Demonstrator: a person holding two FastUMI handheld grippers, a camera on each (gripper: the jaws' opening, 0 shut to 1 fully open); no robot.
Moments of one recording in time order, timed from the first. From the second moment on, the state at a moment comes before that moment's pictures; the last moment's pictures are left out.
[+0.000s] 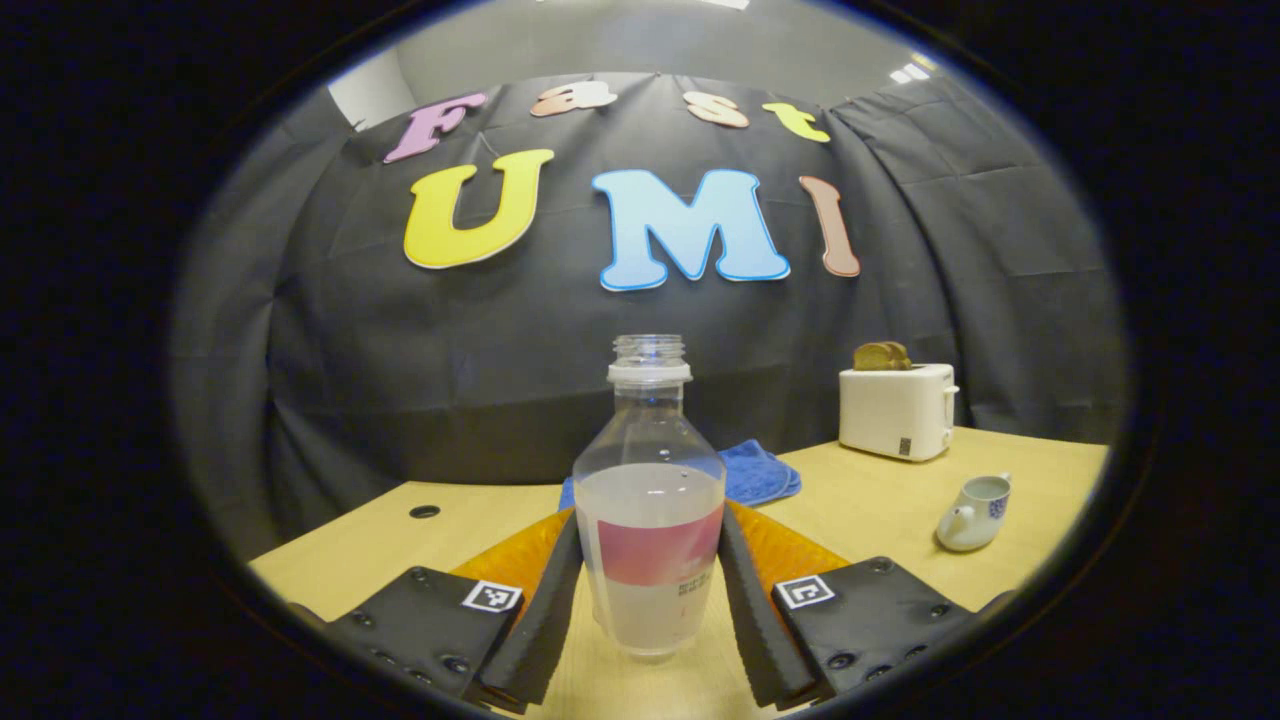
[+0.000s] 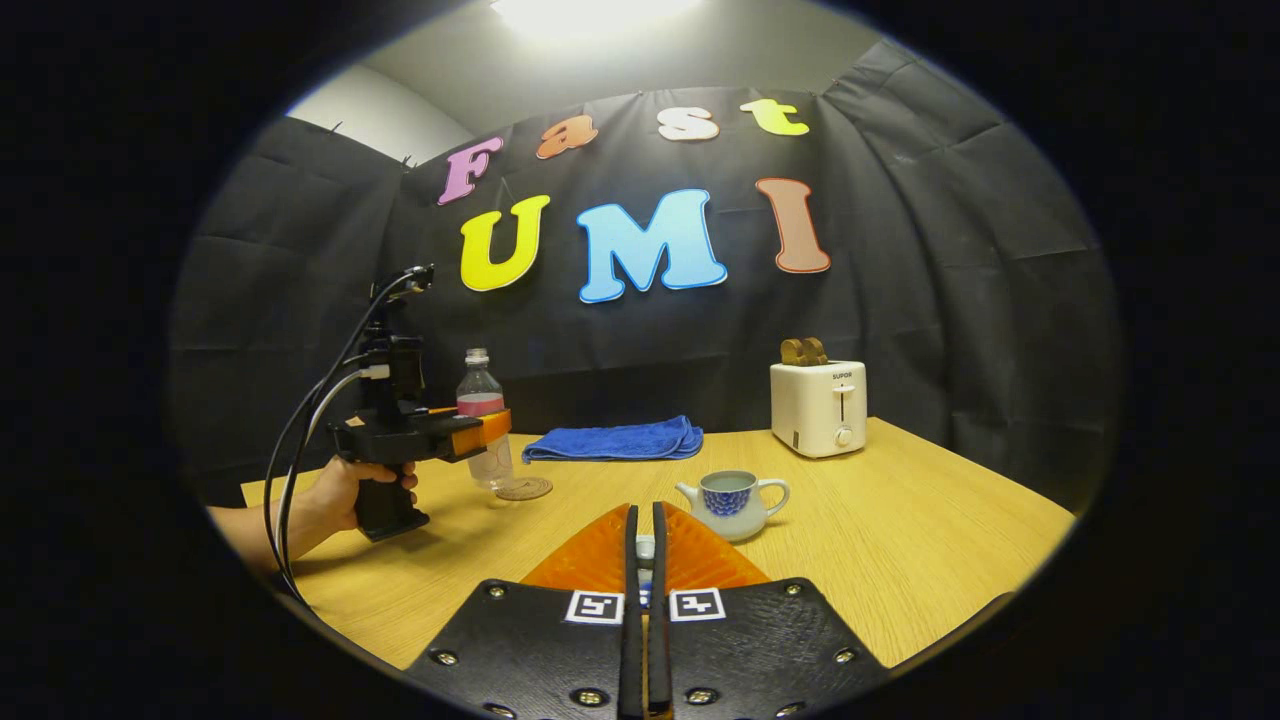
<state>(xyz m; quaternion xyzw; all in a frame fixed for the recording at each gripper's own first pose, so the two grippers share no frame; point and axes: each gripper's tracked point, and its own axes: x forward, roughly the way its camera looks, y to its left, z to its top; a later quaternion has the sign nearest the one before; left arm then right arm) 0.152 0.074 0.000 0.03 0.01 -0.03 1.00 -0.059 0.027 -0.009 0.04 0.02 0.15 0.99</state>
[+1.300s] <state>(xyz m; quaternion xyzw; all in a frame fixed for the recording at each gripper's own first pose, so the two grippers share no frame) 0.204 0.088 -0.030 -0.01 0.02 -0.01 1.00 -0.051 0.019 -0.012 0.04 0.02 0.14 0.99</state>
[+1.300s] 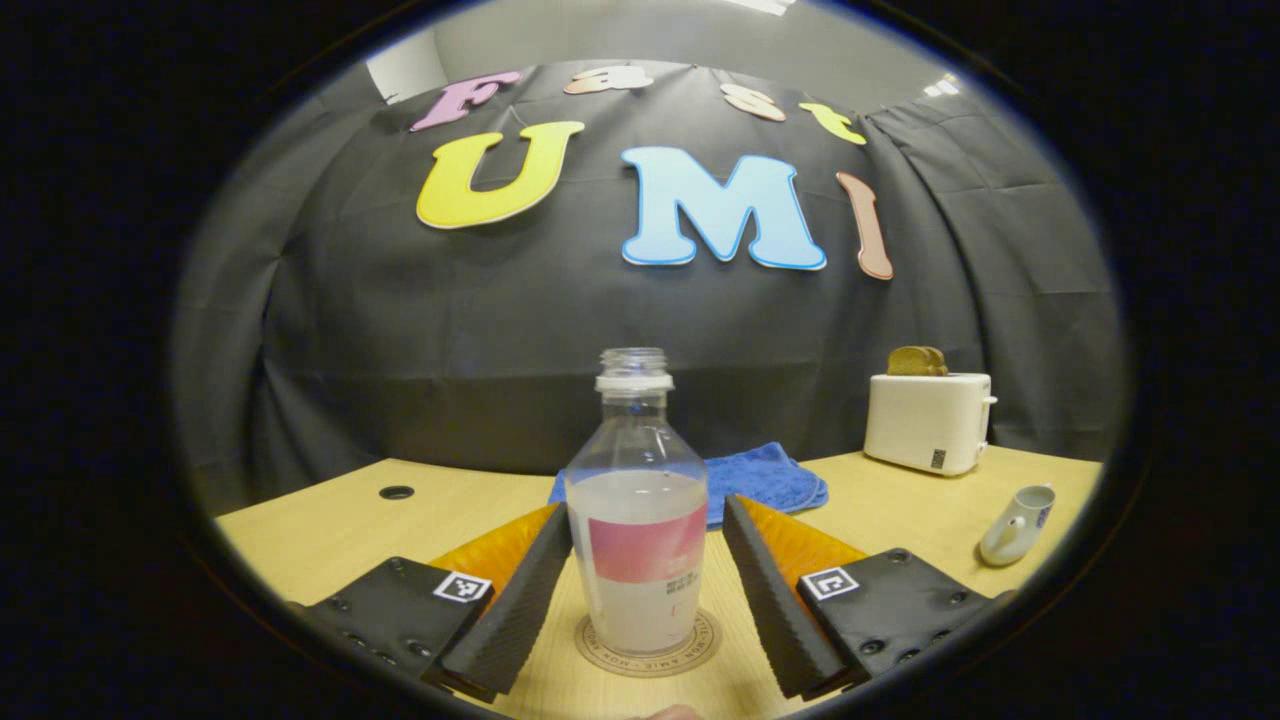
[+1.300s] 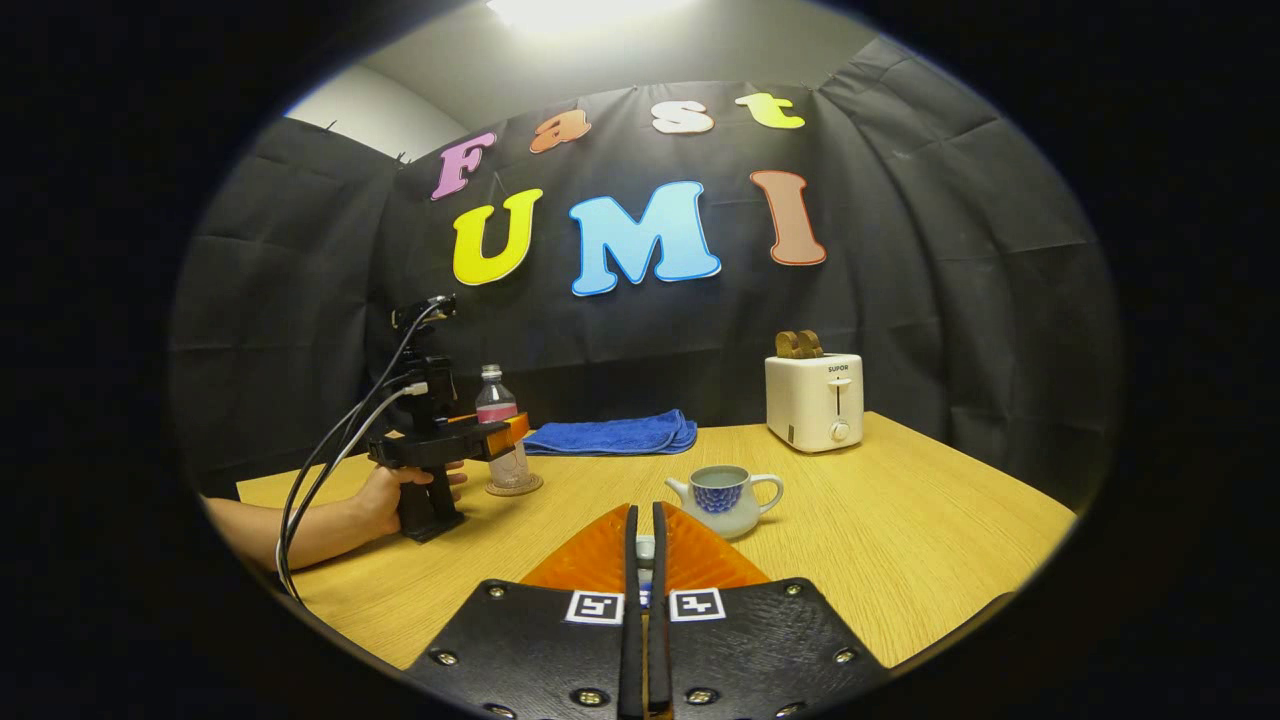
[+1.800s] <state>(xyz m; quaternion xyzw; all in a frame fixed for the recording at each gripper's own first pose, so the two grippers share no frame) 0.184 0.087 -0.020 0.01 0.01 0.00 1.00 -0.058 0.023 -0.007 0.03 0.02 0.15 0.99</state>
